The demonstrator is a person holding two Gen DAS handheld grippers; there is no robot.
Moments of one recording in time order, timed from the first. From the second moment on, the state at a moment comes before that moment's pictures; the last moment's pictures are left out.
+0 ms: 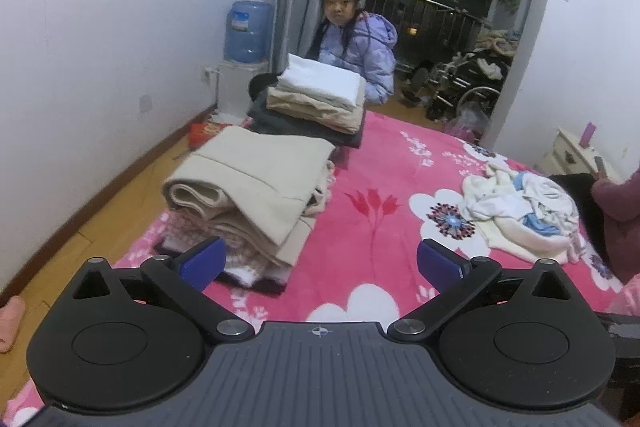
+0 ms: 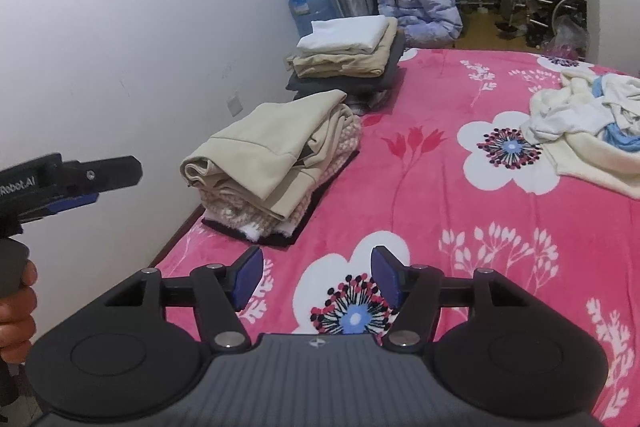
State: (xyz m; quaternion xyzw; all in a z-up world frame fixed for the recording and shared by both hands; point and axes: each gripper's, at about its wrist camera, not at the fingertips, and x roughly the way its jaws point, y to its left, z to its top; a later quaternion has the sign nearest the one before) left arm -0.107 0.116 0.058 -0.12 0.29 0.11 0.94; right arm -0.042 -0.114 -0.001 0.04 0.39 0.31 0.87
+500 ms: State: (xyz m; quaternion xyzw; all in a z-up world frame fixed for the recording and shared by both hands) left arm -0.121 0.099 0.064 -0.09 0.30 0.12 0.94; right arm -0.052 -0.099 0.009 0.03 0.38 0.32 0.87
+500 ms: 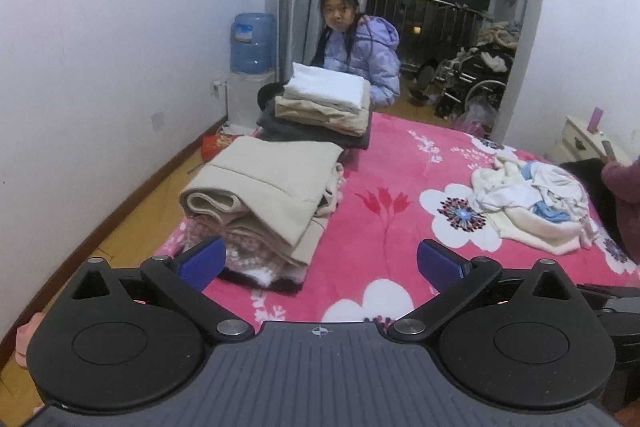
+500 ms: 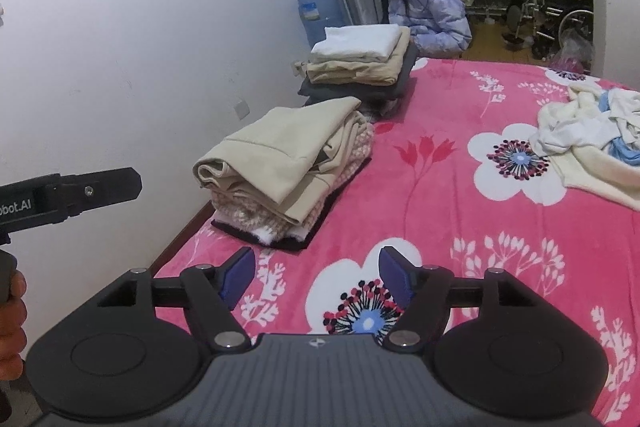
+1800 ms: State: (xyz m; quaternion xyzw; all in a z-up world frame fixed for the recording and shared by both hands) left arm -0.144 0.151 0.086 -0.09 0.30 0.21 0.93; right arm -0.073 -0.032 0.062 -0.07 0.35 0.32 0.88
